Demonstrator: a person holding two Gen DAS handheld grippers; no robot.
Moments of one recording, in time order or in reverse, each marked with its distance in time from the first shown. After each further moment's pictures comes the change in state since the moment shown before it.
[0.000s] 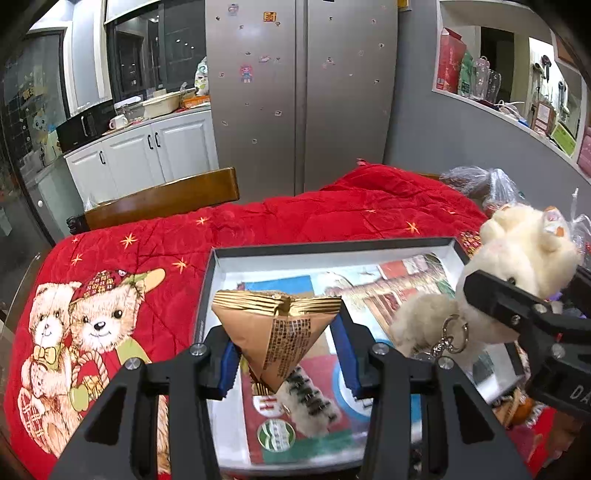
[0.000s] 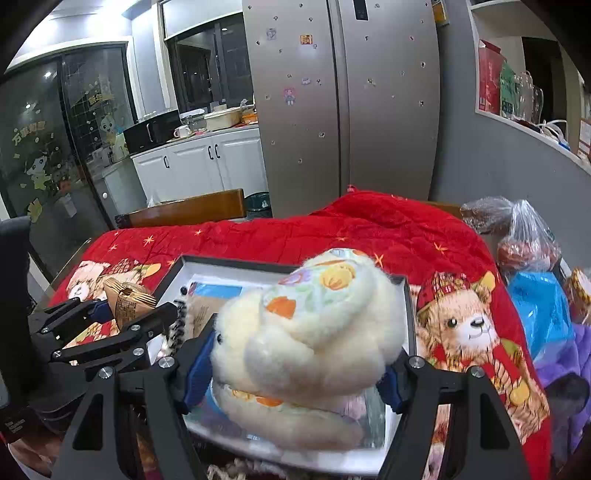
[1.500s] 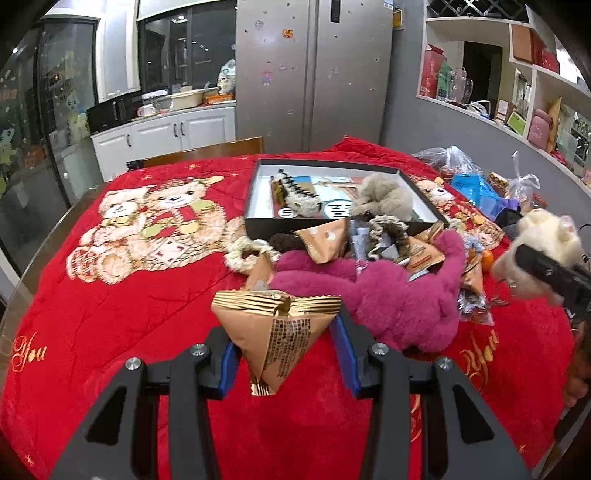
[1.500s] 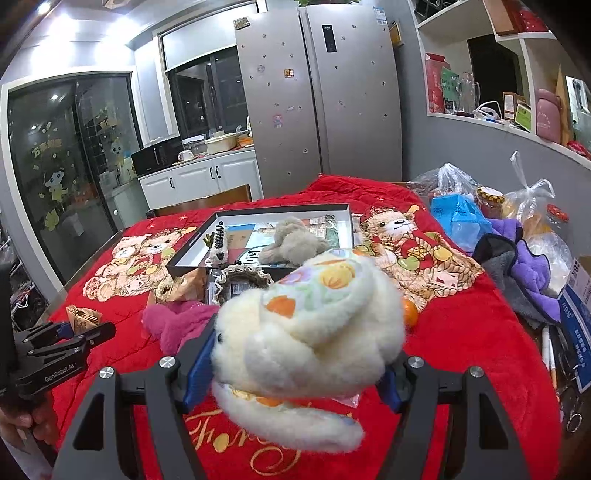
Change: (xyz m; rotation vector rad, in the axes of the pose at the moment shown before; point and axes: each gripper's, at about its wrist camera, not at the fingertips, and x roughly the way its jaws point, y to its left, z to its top) left arm -0.210 0.001 -0.196 -0.054 -0.032 -0.011; right arm -0.184 -0.008 -0.169 0.066 -0.108 -0.008
